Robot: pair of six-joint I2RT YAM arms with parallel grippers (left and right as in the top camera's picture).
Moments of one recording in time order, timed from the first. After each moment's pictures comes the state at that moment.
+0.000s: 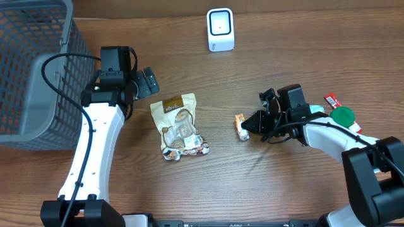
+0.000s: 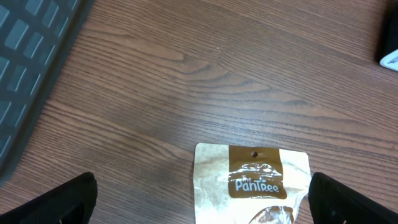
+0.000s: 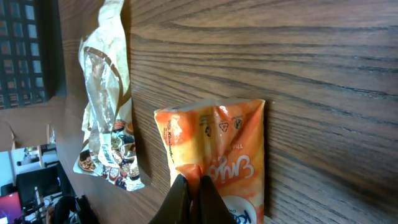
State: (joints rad) left arm 0.01 1.51 1.28 -0.76 -0.13 -0.35; right arm 0.31 1.73 0.80 -0.11 -0.68 0.49
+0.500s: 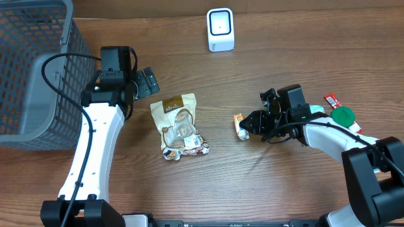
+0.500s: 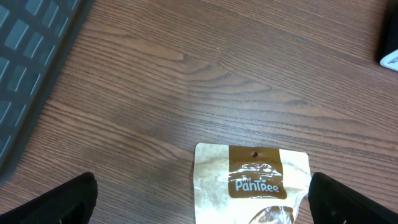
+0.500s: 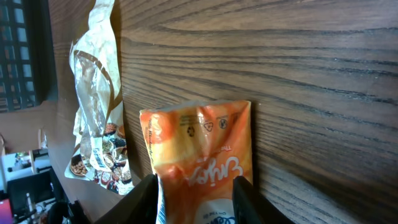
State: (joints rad) left arm 0.01 1.51 1.28 -0.76 -0.13 -0.35; right arm 0.31 1.73 0.79 -0.12 -0.66 0.49
